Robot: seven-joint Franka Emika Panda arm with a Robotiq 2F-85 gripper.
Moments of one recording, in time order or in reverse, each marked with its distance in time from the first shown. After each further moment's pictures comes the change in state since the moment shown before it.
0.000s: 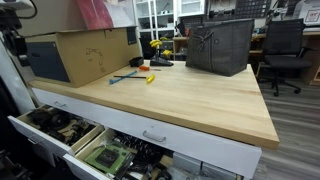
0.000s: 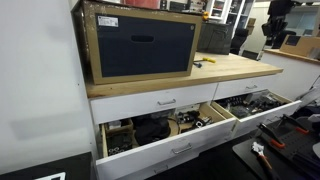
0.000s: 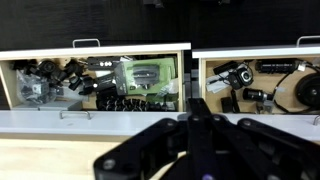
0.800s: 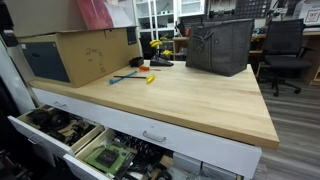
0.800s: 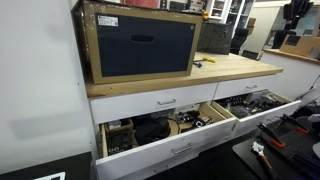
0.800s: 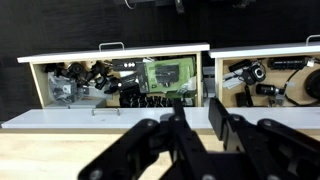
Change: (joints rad) arm -0.004 -0.093 -0.113 0.096 -0.066 -0.160 -0.083
